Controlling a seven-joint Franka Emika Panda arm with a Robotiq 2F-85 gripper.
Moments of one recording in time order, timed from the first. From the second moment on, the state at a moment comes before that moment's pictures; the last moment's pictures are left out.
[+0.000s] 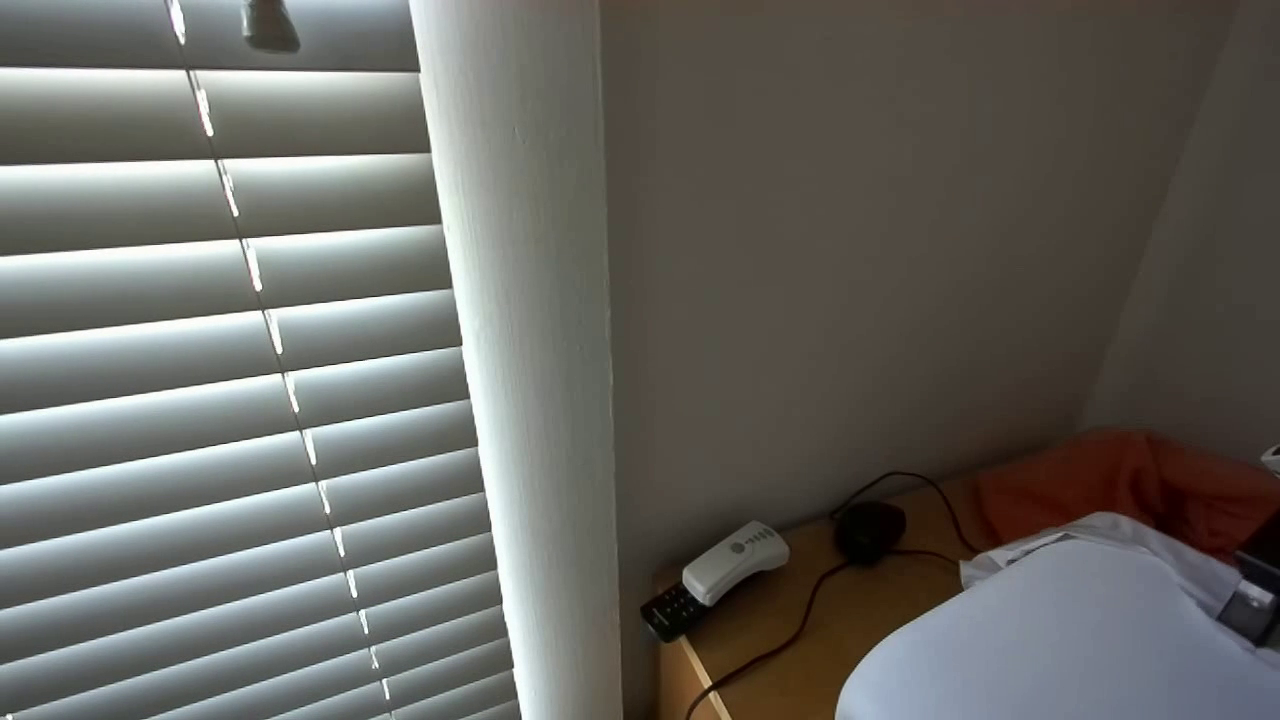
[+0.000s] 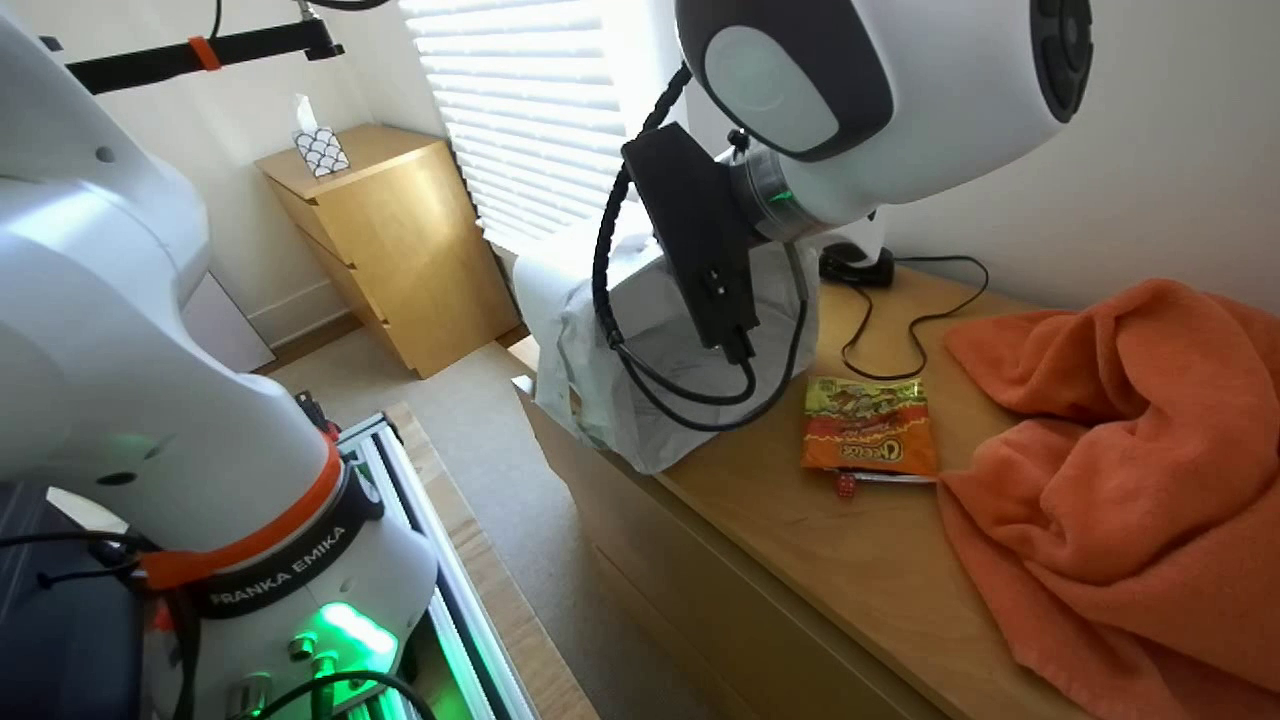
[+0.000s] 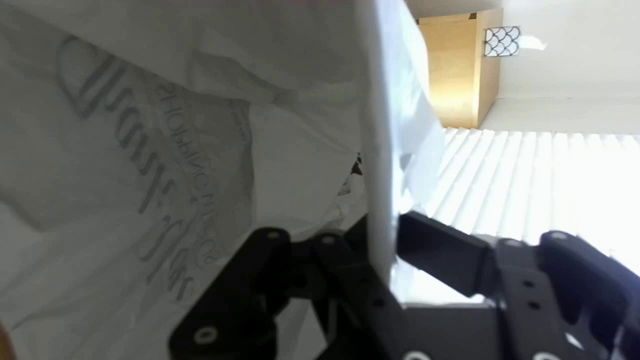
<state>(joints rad) -0.25 0.04 -0.25 -2.43 0.83 1.70 -0.95</state>
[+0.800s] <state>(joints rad) -0.25 0.06 -0.24 -2.42 0.72 1.82 -0.92</state>
